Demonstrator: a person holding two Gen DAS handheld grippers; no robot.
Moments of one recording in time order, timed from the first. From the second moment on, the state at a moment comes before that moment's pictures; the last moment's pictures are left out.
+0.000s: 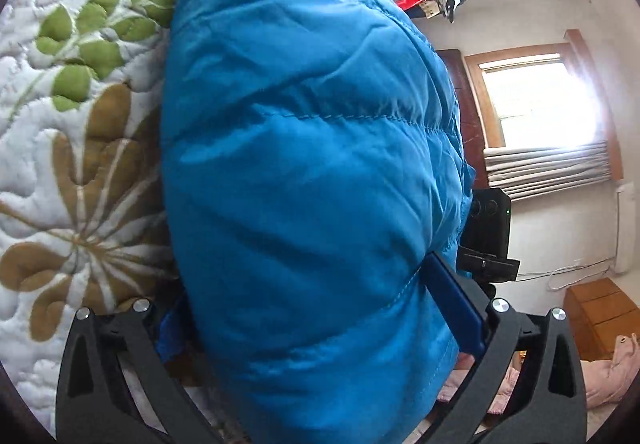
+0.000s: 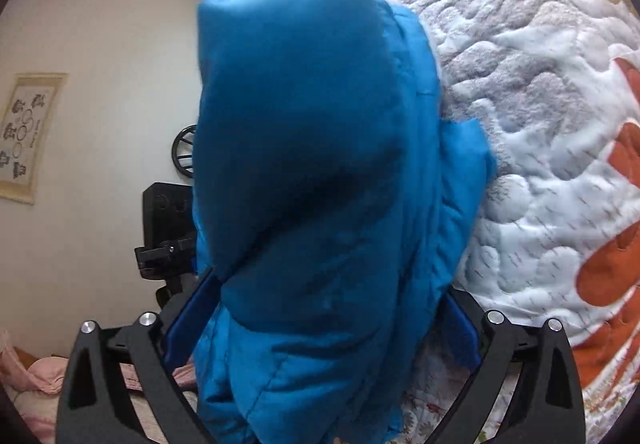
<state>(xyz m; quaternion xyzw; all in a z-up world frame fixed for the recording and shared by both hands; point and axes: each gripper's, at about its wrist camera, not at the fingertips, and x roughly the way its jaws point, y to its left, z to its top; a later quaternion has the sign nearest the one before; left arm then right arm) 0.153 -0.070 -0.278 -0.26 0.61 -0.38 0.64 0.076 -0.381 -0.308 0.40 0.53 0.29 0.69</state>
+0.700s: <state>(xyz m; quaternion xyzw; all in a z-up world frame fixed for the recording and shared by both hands) 0.185 -0.057 -0.173 -0.27 0.47 -0.39 0.74 0.151 -0.324 -0.195 0.28 0.45 0.39 0.75</state>
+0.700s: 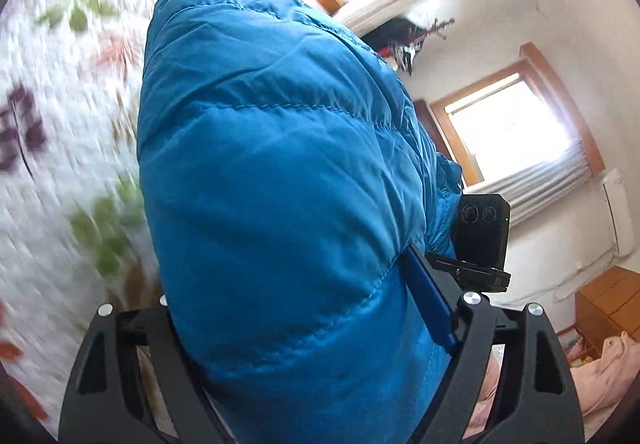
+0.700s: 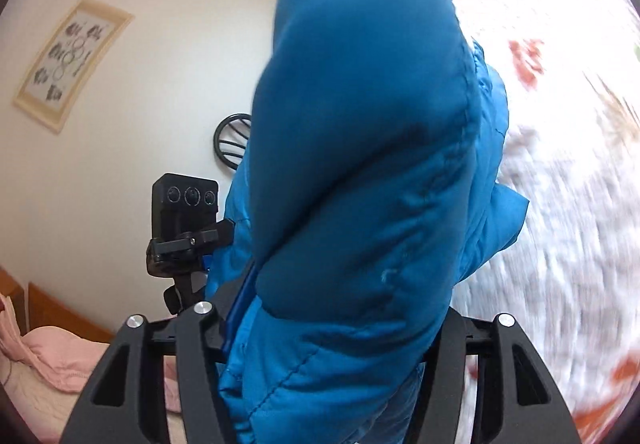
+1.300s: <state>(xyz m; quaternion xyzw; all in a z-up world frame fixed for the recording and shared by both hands) 0.323 0.044 -0.168 -0.30 0.45 -0.30 0.78 0.319 -0.253 -0.209 0.25 0.48 0.44 0.72</state>
